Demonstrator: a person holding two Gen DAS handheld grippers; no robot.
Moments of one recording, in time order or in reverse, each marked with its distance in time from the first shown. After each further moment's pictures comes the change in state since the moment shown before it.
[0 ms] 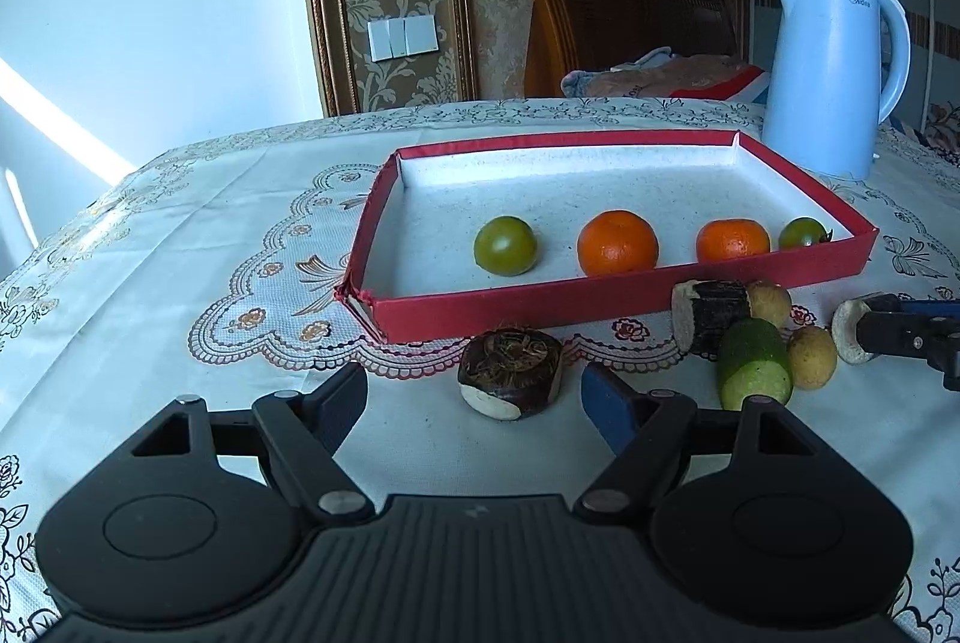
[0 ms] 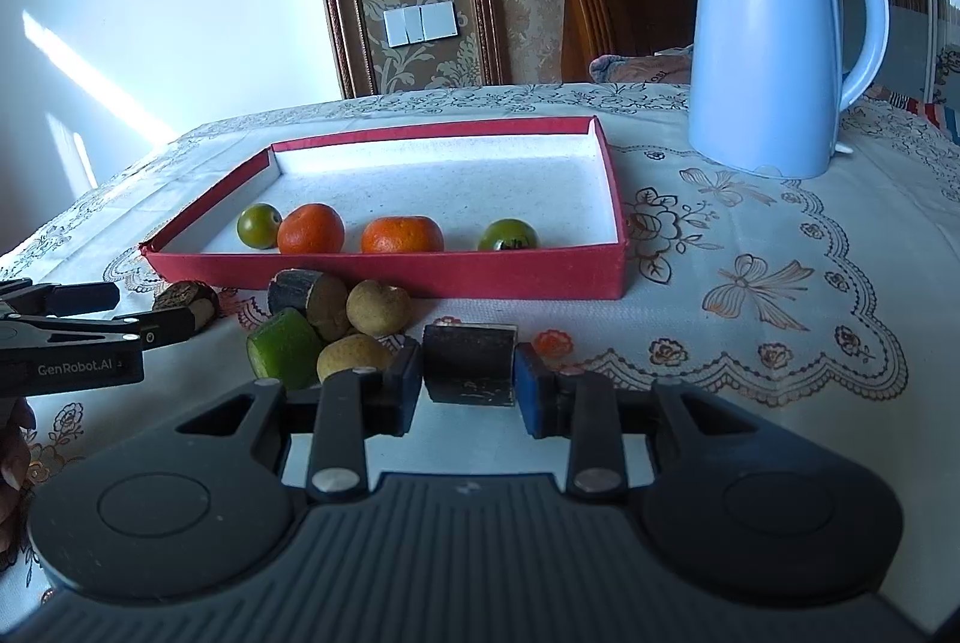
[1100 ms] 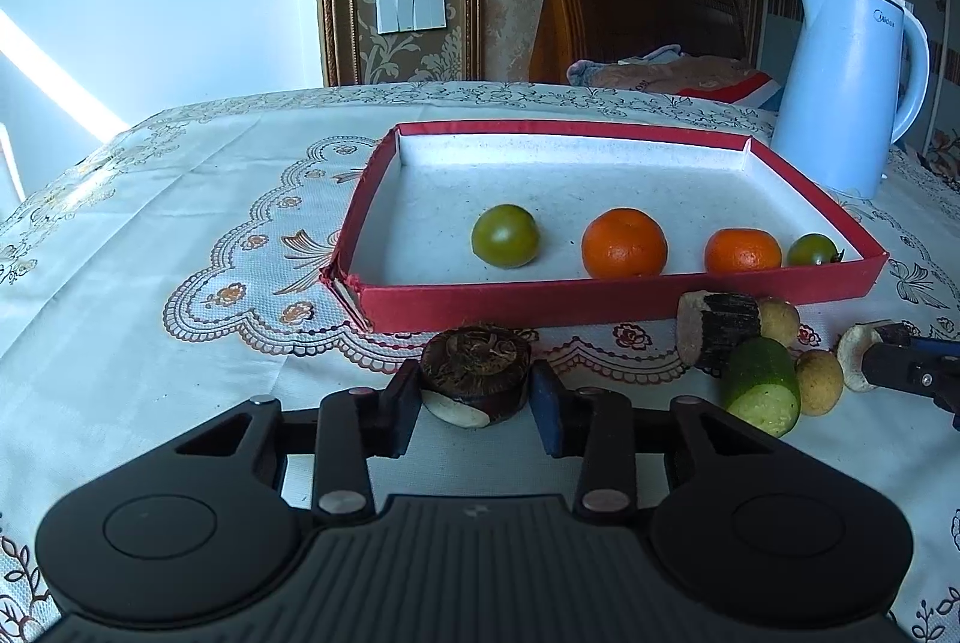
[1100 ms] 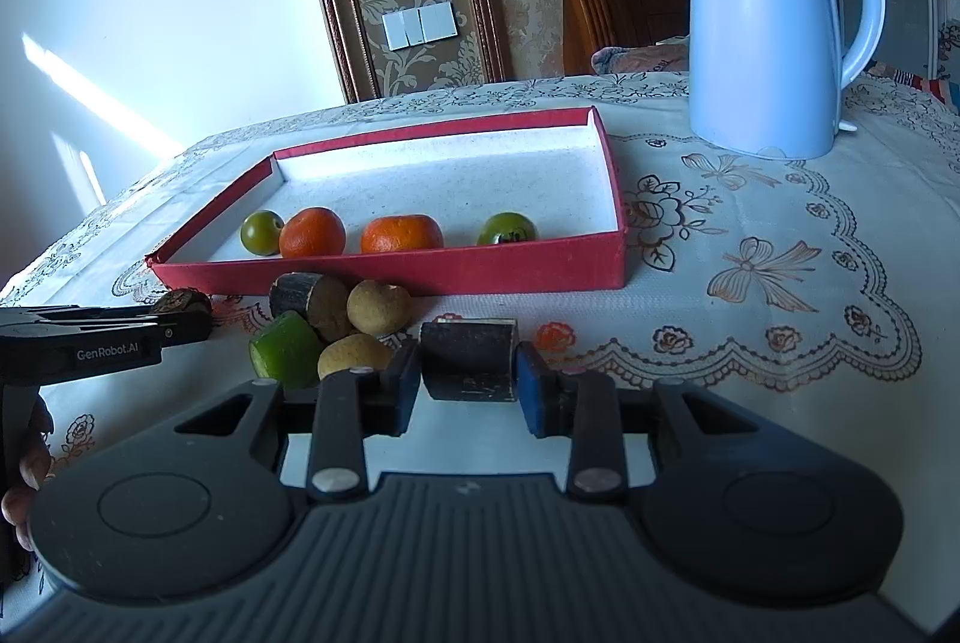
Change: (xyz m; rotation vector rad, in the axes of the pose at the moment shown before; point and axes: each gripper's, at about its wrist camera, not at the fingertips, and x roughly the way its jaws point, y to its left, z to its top) left arm 0.008 0.001 0.003 -0.070 0.021 -0.027; right arm 0.004 -0.007 -0.002 0.043 0.002 0.030
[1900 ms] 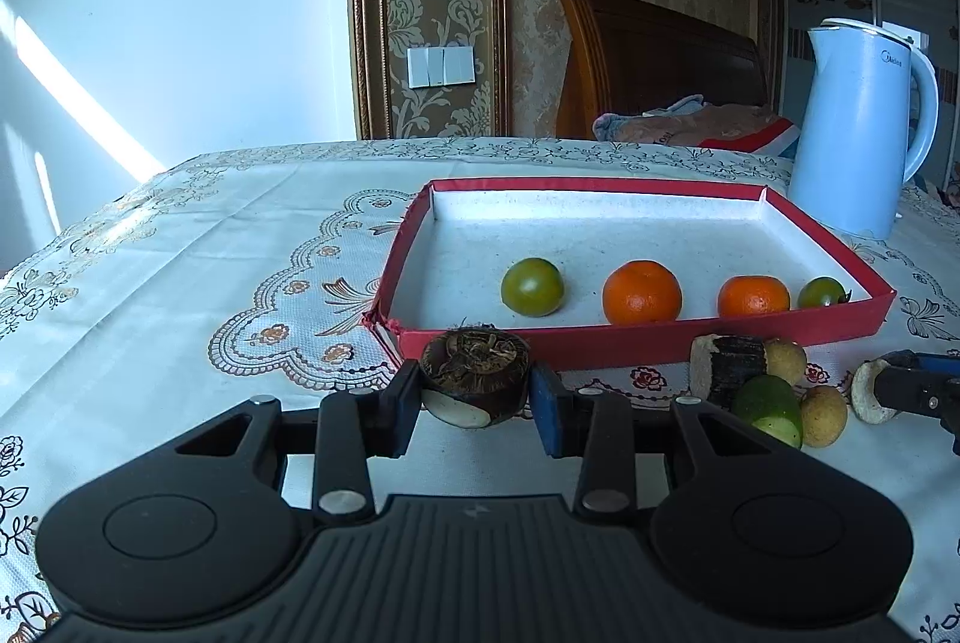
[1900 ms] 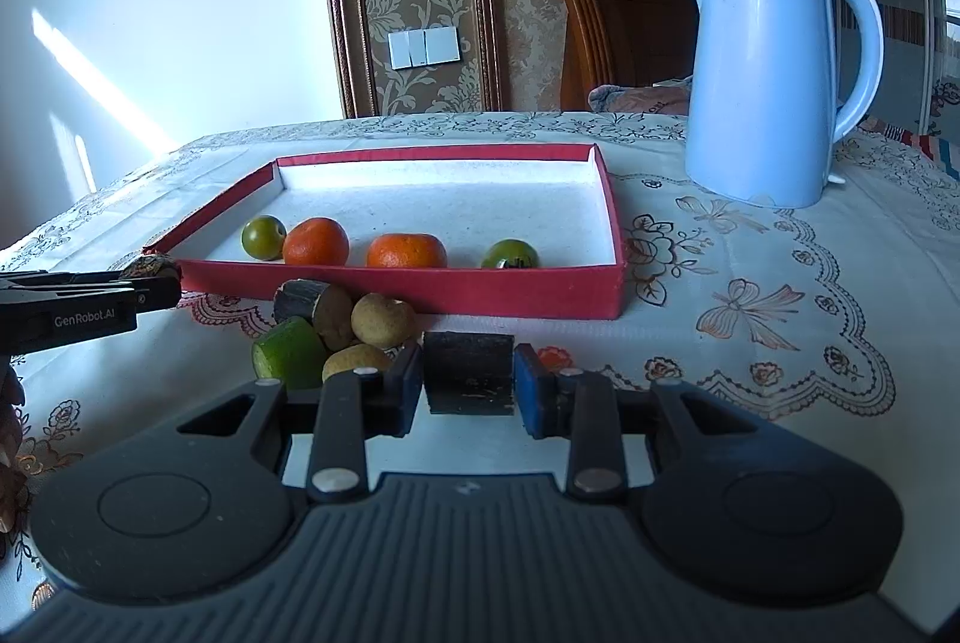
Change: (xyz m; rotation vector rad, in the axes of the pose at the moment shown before) left arm -0.016 0.002 -0.001 -0.011 -0.110 0.060; right arm -0.008 0.013 -0.004 -0.084 -0.056 -0.050
